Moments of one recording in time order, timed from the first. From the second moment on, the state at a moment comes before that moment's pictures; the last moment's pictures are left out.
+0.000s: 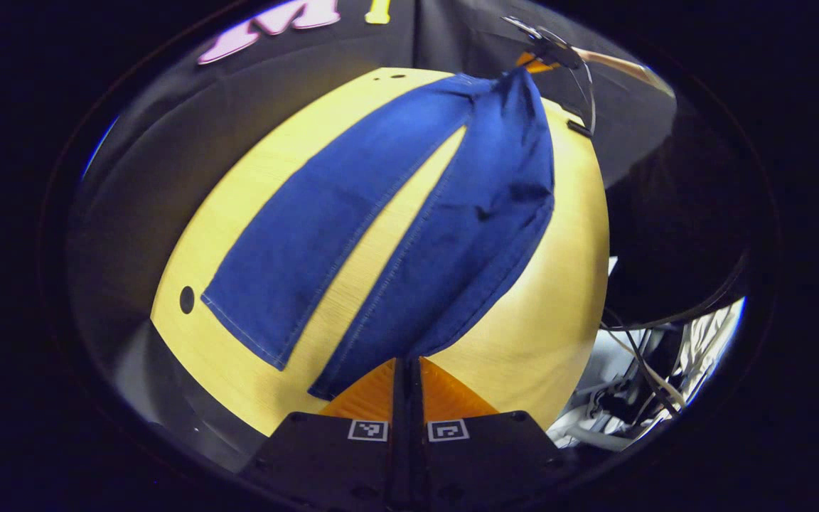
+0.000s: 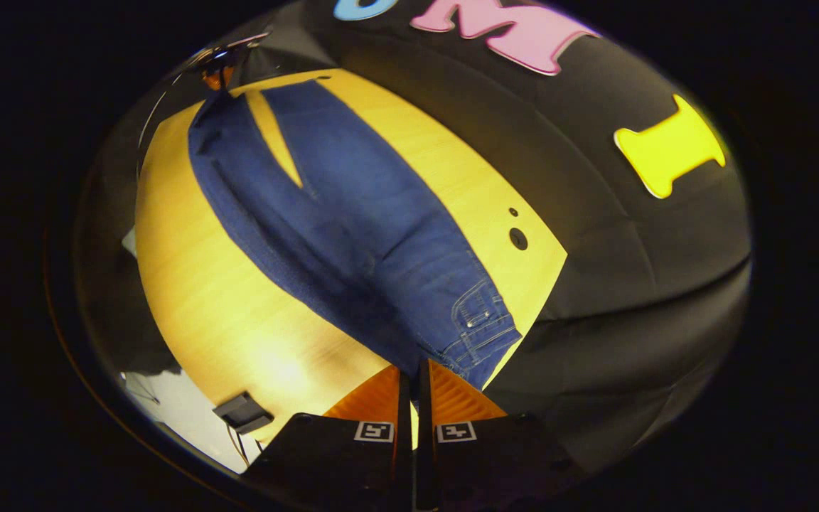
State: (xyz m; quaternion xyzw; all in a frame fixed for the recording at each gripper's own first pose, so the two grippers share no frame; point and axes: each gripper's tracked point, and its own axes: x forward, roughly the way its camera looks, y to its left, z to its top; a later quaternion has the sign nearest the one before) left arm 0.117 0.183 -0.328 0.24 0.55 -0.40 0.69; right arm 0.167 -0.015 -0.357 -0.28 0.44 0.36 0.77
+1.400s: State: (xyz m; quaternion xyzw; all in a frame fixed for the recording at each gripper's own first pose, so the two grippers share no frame) left arm 0.326 0.152 -0.263 0.03 0.33 -0.08 0.94; right arm 0.353 -0.052 -0.358 -0.13 0.39 0.08 0.91
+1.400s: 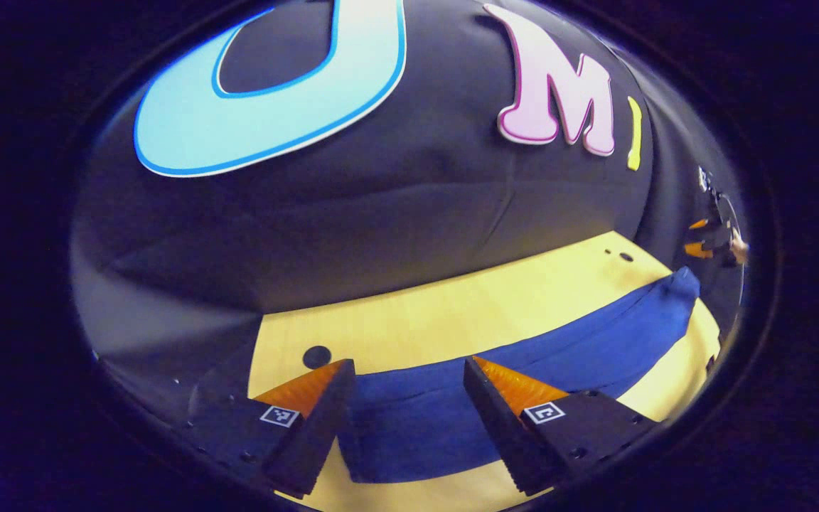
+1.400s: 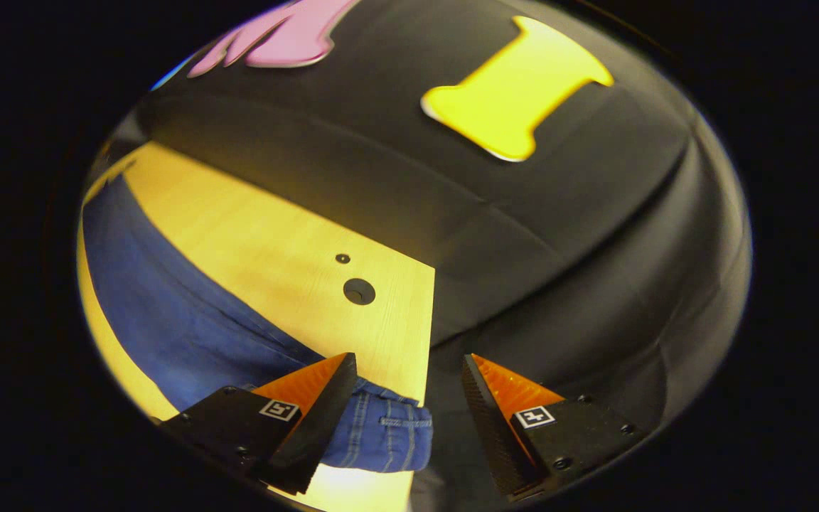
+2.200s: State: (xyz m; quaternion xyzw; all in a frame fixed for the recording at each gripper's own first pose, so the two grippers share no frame) left arm 0.200 0.072 -0.248 0.06 0.35 -0.08 0.93; right arm 0.249 -0.104 -0.487 0.31 0.52 -0.18 0.77
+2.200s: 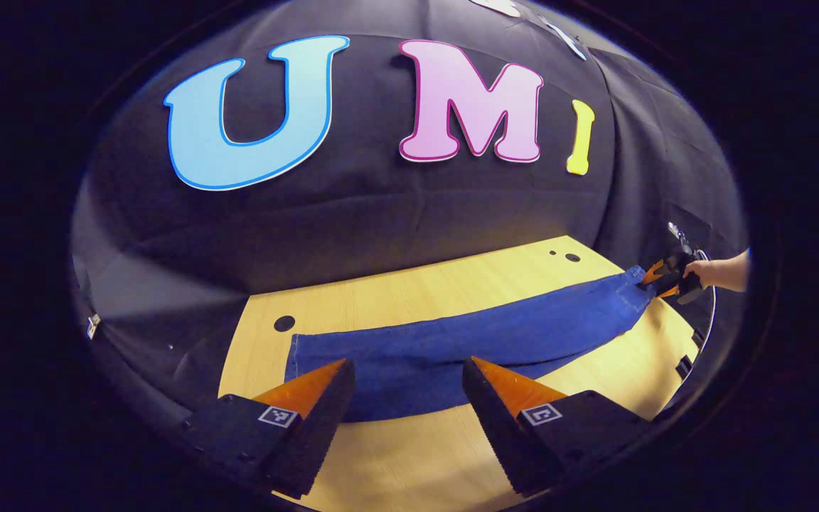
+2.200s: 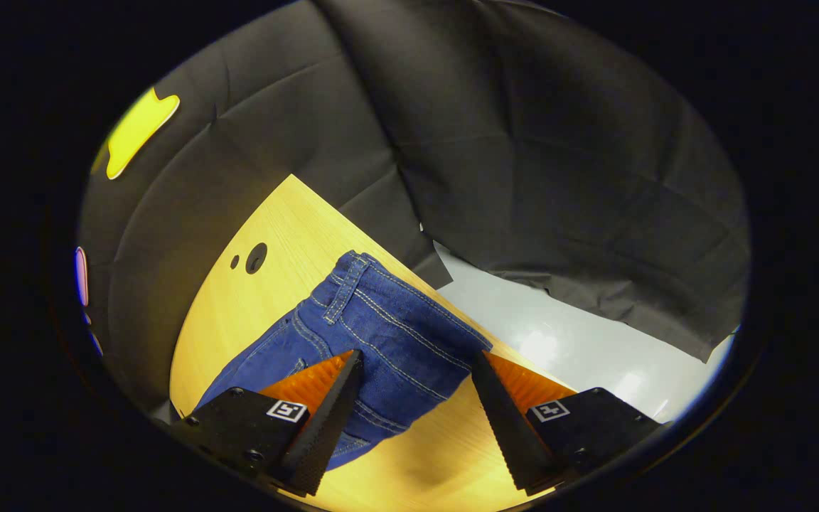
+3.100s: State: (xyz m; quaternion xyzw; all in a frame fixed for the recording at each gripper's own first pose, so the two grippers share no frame) left arm 0.117 0.136 -0.263 0.02 0.37 -0.09 0.93; right arm 0.289 0.055 -0.242 0.21 0.34 0.03 0.91
